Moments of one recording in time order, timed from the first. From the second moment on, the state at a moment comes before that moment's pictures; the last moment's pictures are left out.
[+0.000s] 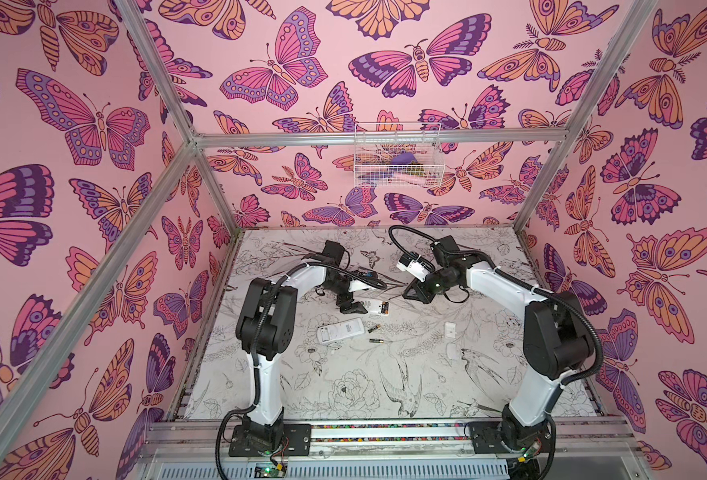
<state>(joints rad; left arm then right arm) -0.35 2.06 1.49 -0.71 0.69 1.19 0.37 1.83 1.36 -0.64 -0.58 -0.40</state>
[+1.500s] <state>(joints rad) -0.43 2.16 1.53 -0.67 0.54 1.27 0.36 2.02 1.51 -0.72 -0.62 -0.42</state>
